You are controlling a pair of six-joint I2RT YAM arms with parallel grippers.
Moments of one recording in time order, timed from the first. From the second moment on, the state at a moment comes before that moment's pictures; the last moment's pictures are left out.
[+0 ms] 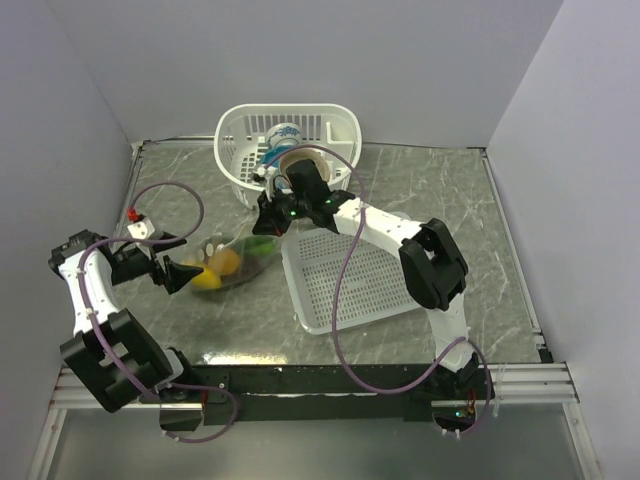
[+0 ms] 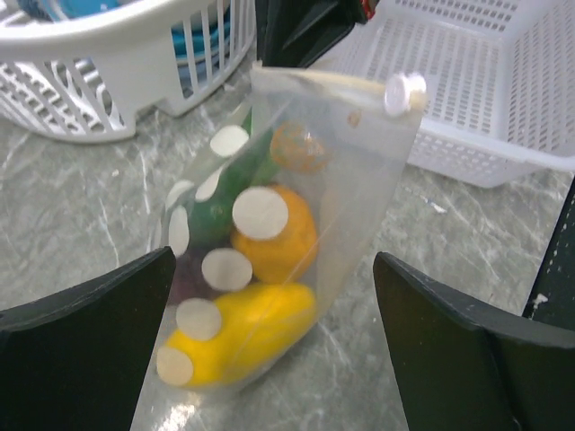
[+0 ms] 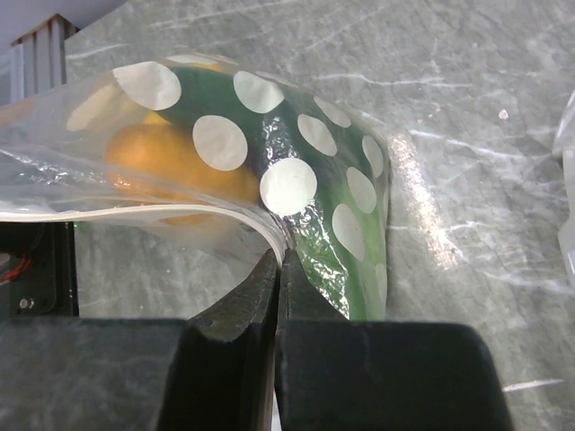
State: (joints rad) left arm 0.62 1.24 0.97 -1.33 1.32 1.56; right arm 0.75 2.06 1.65 -0.11 -0.64 0.02
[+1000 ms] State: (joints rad) left arm 0.42 1.35 0.98 -1.33 1.42 1.64; right arm 0.75 2.04 1.59 -0.07 -0.70 0.07
